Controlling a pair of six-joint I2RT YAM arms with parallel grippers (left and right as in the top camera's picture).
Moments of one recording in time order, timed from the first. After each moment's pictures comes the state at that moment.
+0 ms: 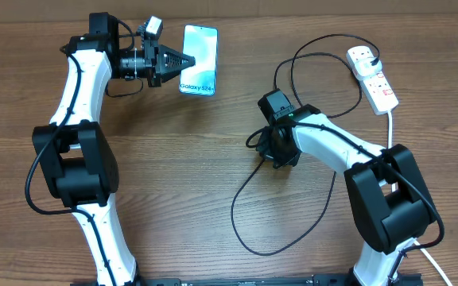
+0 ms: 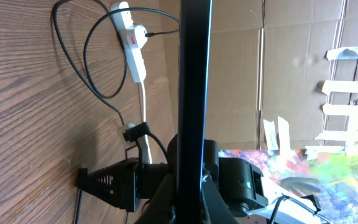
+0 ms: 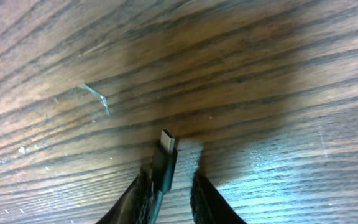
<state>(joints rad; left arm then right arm) 0.07 2.25 1.95 -1.02 1.42 -0.13 0.47 1.95 1.22 -0.71 -0.09 0.86</state>
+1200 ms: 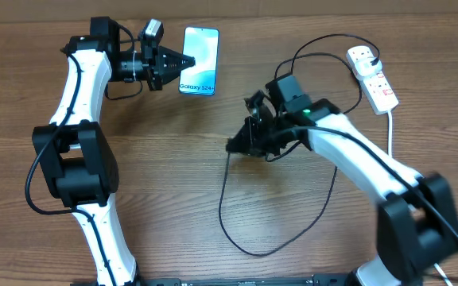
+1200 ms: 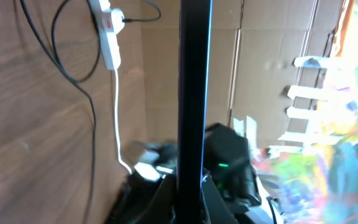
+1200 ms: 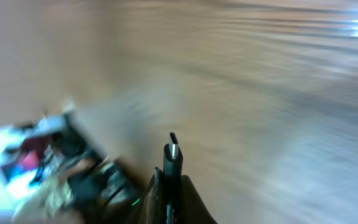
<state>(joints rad) 0.07 2.25 1.95 -1.14 1.51 -0.13 0.45 1.76 1.25 -0.64 -0.79 0.54</state>
